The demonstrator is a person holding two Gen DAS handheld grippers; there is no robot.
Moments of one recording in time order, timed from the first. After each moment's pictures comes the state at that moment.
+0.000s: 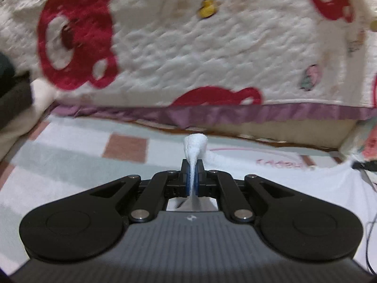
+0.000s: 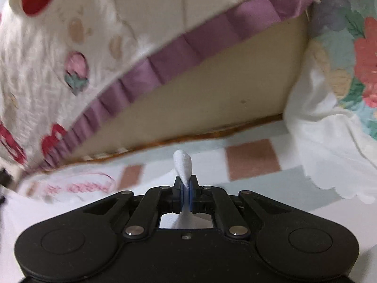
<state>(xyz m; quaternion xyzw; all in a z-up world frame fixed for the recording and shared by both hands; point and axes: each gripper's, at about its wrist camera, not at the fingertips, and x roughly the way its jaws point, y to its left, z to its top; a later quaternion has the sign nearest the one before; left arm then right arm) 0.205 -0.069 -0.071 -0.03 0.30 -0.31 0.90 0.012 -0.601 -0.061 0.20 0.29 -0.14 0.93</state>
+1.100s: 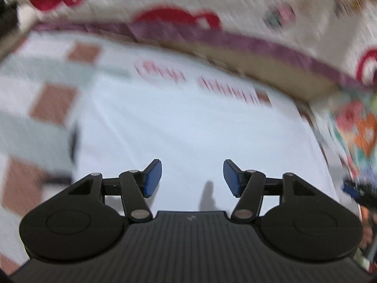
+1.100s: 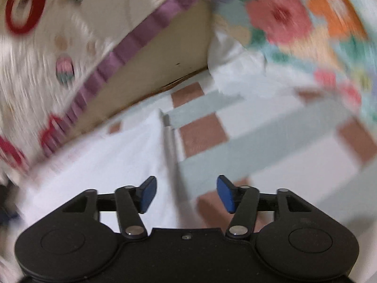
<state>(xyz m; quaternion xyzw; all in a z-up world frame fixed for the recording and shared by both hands) 0.093 -0.132 -0.056 -0.02 0.48 -0.33 0.81 -0.167 -0.577 -0.061 0.36 0.28 -0.20 0.86</state>
